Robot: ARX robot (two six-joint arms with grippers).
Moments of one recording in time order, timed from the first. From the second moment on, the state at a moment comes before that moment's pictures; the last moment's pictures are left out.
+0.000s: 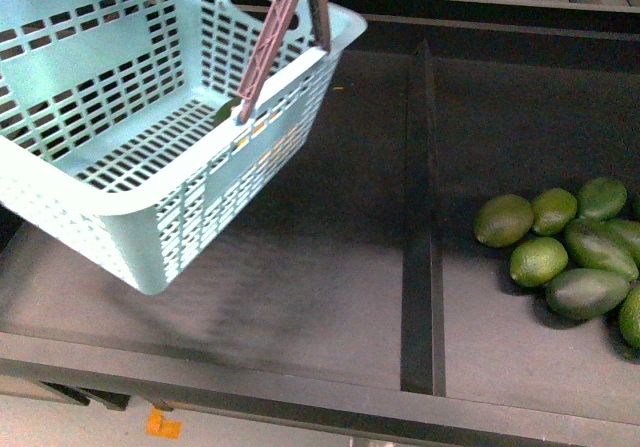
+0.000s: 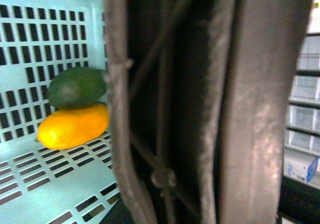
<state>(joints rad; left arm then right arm) -0.24 2.11 1.65 -0.21 0.00 -1.28 0.00 0.01 0.02 0.00 0.00 0.00</state>
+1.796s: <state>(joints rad) -0.10 1.41 0.44 0.96 -0.09 -0.06 0.00 0.01 0.02 0.00 0.00 0.00</state>
